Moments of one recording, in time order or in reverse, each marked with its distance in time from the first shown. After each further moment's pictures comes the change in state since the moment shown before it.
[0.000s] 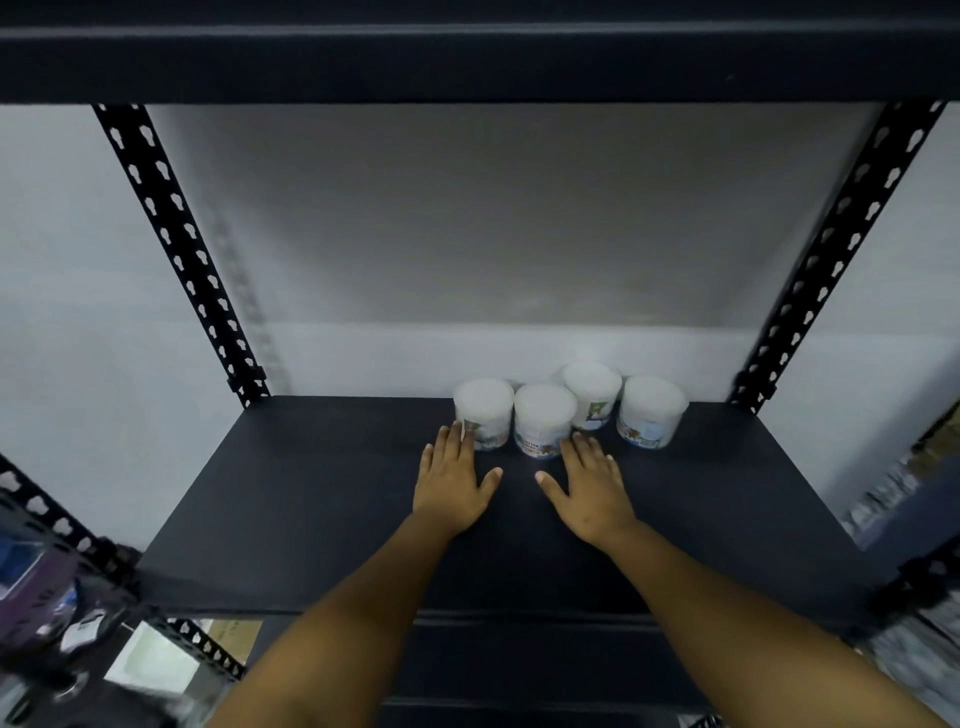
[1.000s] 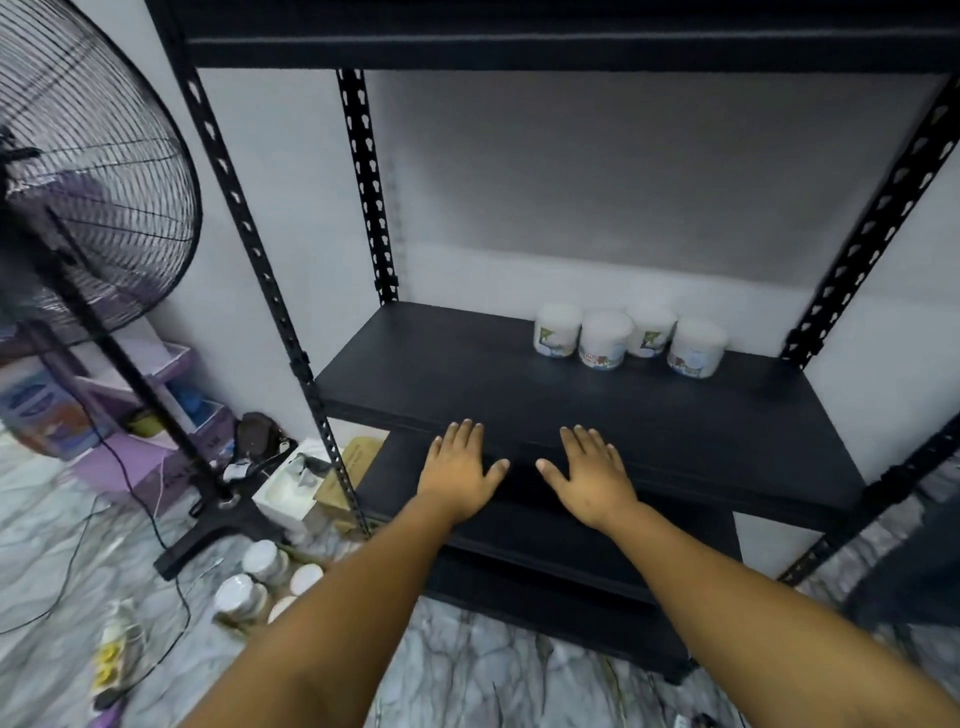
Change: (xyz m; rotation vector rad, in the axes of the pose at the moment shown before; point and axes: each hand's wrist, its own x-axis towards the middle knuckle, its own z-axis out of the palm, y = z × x) left_hand -0.255 0.009 -0.043 0.024 -0.041 -0.211; right_hand -0.199 -0.062 -0.015 -0.018 -0.199 -0.211
